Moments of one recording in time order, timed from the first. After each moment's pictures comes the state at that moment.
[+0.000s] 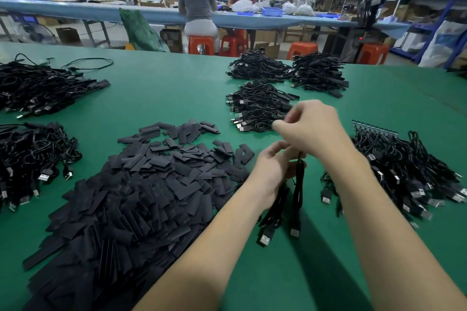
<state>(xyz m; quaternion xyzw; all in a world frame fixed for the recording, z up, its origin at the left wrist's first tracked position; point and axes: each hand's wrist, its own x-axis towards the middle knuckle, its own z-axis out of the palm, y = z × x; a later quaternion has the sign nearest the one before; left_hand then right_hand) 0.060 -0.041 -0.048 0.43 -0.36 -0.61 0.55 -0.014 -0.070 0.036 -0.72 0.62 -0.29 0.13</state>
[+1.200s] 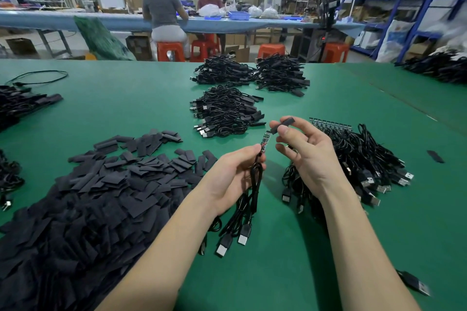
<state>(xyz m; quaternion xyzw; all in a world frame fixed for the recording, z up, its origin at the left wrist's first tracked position) 0.071 -0.042 -0.046 0.32 -0.37 -0.71 0.51 -0.092 -0.060 -0.015 -0.49 0.31 -0.58 0.57</state>
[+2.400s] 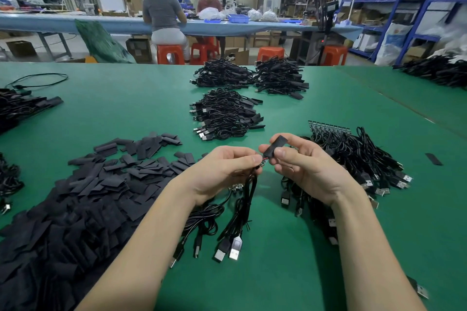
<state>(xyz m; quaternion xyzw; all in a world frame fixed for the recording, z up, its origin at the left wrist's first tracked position) 0.097 -0.034 -0.016 0.37 -0.57 -0.63 0.38 -0.109 -0.054 -0.012 -0.53 0.28 -0.42 0.69</state>
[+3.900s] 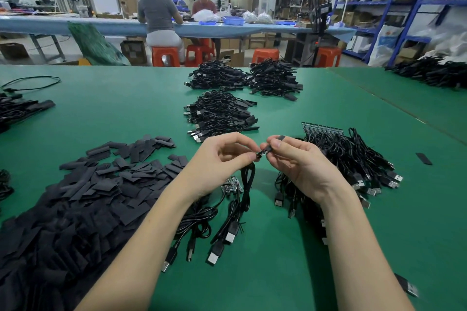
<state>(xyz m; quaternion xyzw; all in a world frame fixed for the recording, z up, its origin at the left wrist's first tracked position) 0.095 -0.044 -0.017 0.39 -0.69 -0.39 0.47 -0.110 -0.063 -0.014 -0.44 0.32 -0.49 0.68</state>
